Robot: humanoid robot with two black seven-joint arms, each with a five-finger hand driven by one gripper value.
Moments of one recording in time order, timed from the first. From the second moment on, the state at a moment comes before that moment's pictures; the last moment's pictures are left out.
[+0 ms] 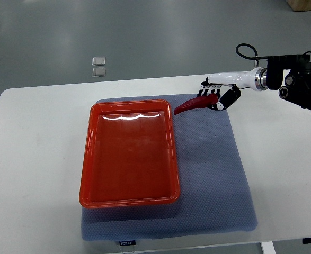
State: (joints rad) left arm -0.06 0.00 -0.04 -0.22 0.12 -0.03 0.05; right arm 1.30 -0.46 -0.18 0.84 -1.07 0.22 0.34
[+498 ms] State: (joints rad) left arm -0.06 0.00 -0.04 -0.23 0.12 -0.03 0.05; right arm 1.31 -0.17 -0.18 0.77 -1.02 0.18 0.34
